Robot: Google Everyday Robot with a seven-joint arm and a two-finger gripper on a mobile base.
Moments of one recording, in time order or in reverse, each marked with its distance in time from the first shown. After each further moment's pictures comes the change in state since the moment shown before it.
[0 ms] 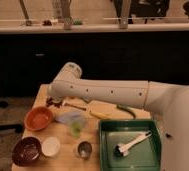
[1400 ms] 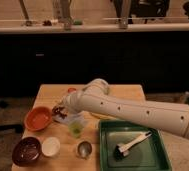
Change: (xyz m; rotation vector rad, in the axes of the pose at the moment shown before) arm -0.031 0.056 -0.053 0.195 -0.123 0.197
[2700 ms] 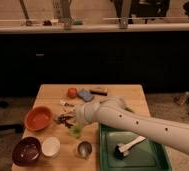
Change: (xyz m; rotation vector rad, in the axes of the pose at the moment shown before) arm -0.003 0.055 -0.013 0.092 -0.087 0.191
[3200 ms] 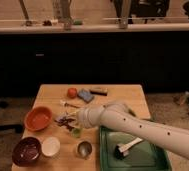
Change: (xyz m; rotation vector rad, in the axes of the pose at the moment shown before) arm 0.006 0.017 0.001 0.031 -0.033 0.054
